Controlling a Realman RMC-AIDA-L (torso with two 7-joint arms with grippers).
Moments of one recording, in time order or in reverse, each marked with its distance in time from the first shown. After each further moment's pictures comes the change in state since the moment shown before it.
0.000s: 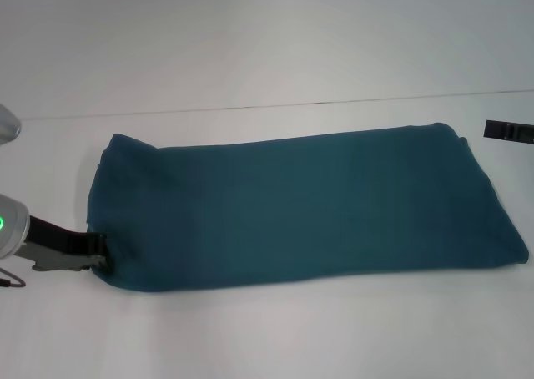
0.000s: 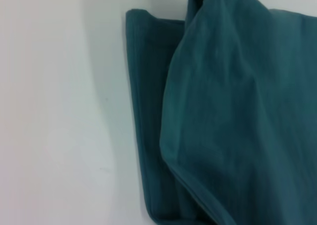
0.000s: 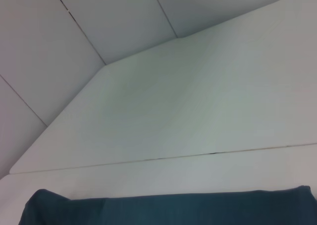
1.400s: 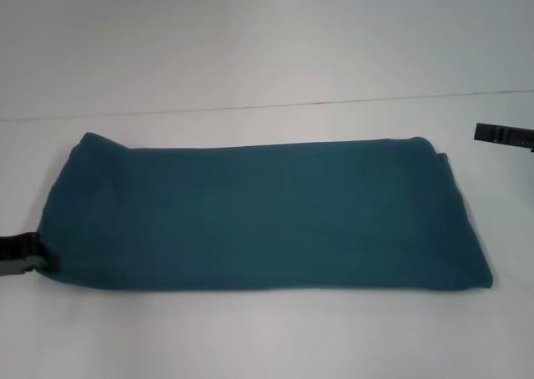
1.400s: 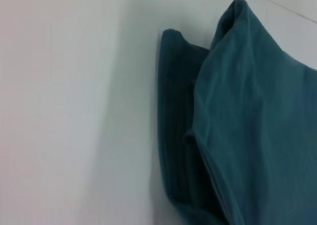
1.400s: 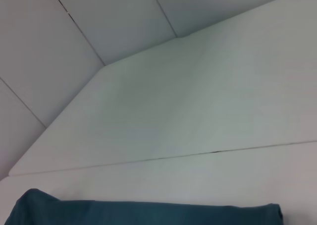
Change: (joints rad) left arm 0.117 0.029 -0.202 0.090 -0.063 0.061 0.119; right arm 0.004 0.022 -0.002 0.009 0.000 0.025 -0.008
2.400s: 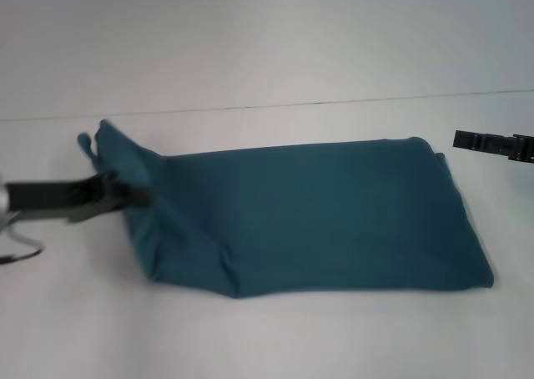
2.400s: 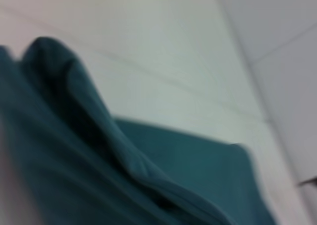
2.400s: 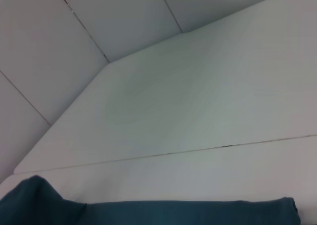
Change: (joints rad) left arm -0.007 -0.027 0.029 -0.047 -0.420 0.093 0.152; right arm 0.005 0.044 -0.007 0.002 0.000 0.032 -0.016
